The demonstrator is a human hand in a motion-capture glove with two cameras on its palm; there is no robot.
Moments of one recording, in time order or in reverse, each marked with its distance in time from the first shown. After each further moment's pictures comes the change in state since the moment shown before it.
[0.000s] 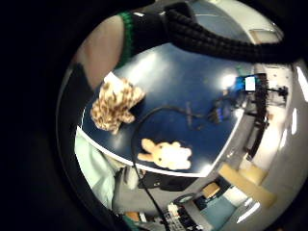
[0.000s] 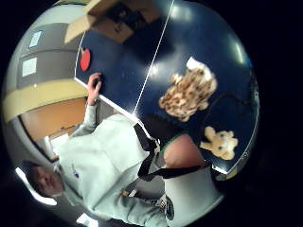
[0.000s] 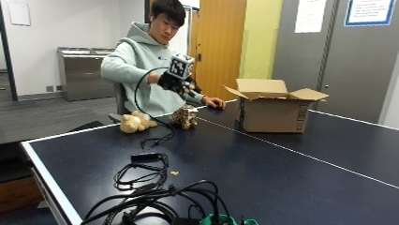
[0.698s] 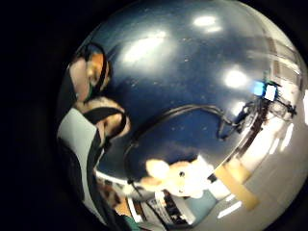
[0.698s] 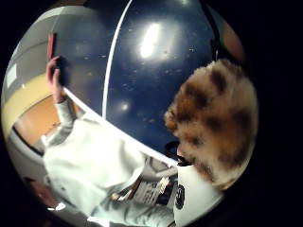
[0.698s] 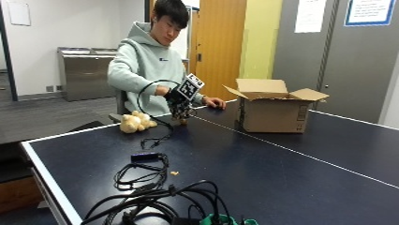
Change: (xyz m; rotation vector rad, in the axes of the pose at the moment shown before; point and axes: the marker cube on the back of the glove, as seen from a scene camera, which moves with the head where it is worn) arm -0.108 -0.006 0.129 -0.268 0.182 -0.029
